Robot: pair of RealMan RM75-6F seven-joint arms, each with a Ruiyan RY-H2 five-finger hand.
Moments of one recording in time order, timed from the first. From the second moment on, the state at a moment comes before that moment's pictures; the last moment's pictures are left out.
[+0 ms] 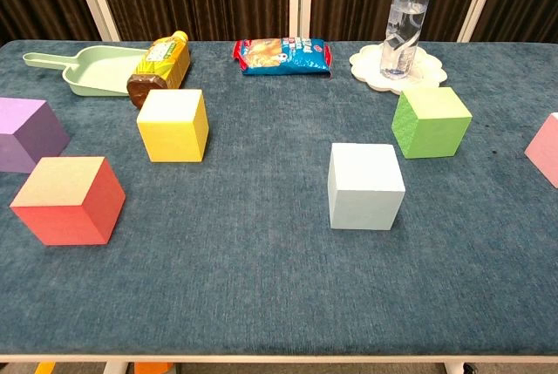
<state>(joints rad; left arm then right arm) -0.07 -1.20 -0.04 -1.55 1.49 1.53 0.15 0.11 -1.07 0.05 -1.63 -1.55 1.45 0.04</state>
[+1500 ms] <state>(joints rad) -0.08 -1.20 -0.05 -1.53 1.48 1.50 0.13 0.57 -1.49 0.08 -1.49 -1.58 0.93 0.19</state>
